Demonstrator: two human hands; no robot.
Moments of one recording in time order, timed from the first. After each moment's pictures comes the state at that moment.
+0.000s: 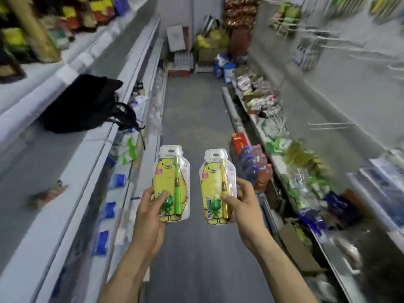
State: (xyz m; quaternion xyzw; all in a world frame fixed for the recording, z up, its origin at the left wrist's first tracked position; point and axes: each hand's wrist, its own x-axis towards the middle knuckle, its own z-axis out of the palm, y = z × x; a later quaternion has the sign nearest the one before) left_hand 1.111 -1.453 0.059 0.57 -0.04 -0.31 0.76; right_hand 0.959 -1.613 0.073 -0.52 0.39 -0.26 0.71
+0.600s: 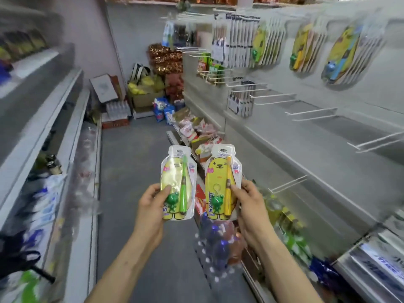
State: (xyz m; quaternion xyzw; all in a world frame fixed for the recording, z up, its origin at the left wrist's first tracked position) left_hand 1.279 -1.937 0.144 0.56 -0.19 -0.39 0.71; right_hand 1.084 -2.033 0.143 -0.42 0.43 -0.46 0.66
